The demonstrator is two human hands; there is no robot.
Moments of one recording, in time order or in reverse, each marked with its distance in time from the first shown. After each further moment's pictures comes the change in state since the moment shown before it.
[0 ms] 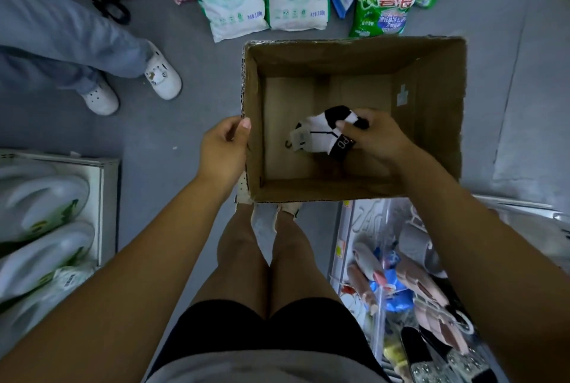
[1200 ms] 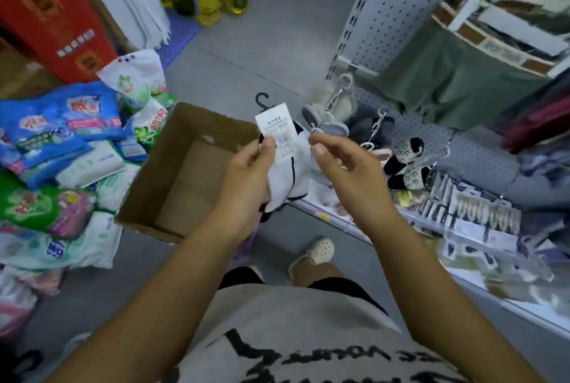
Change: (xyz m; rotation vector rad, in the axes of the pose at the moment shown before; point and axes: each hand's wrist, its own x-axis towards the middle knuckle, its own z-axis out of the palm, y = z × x) left_hand -0.230 0.130 -0.008 0.166 -1.231 0.310; right_hand -0.384 -0.106 0.130 0.759 1.414 -0.003
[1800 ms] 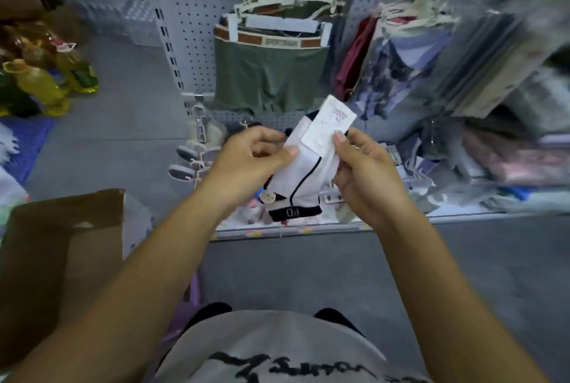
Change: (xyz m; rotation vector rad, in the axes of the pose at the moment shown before) left_hand -0.075 0.004 0.217 0.596 -0.678 0.223; right_hand -0.125 0.025 -0.220 0.629 0.460 0.068
